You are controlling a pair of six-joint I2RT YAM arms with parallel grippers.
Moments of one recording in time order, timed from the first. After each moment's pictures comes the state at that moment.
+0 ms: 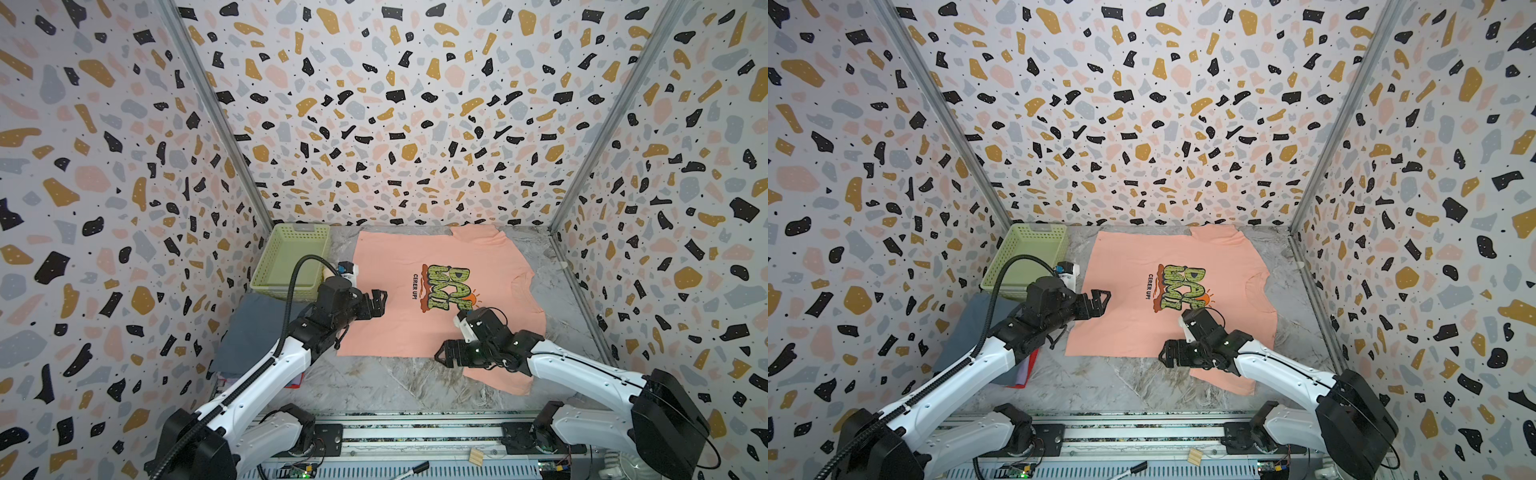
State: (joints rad) left arm -0.47 1.07 0.74 -0.22 0.07 -0.48; right arm 0.73 1.19 0.64 -0.38 -0.31 0.66
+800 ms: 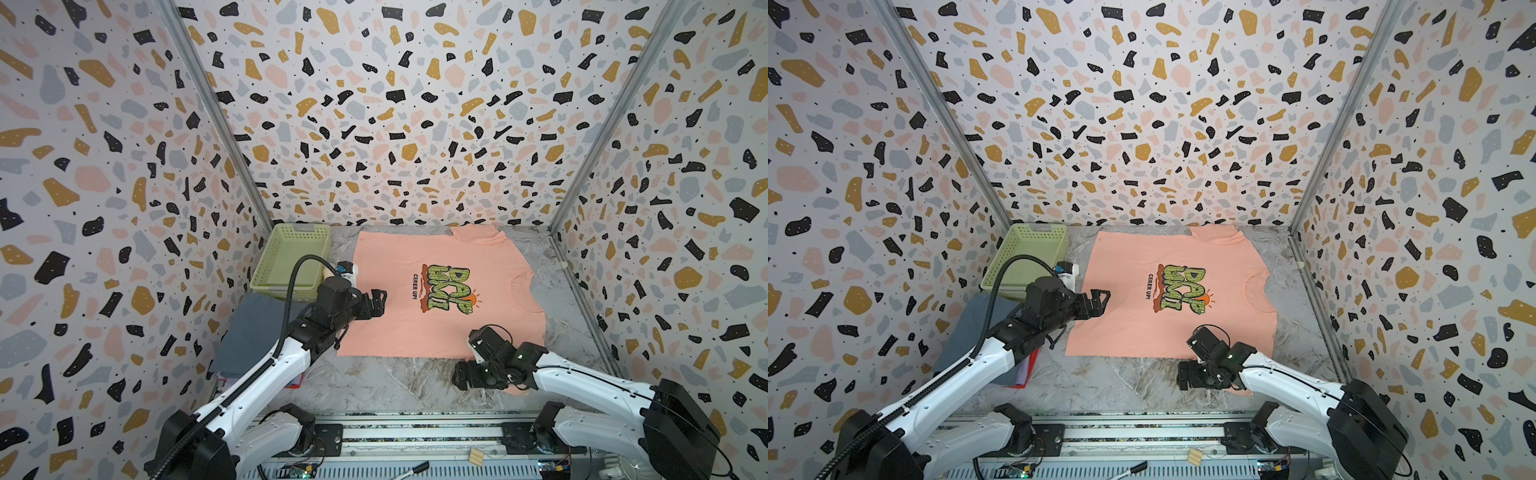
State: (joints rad) left arm -0.47 1.07 0.74 -0.22 0.06 -0.48; right arm 0.83 1.13 0.51 -0.57 -0.19 0.71
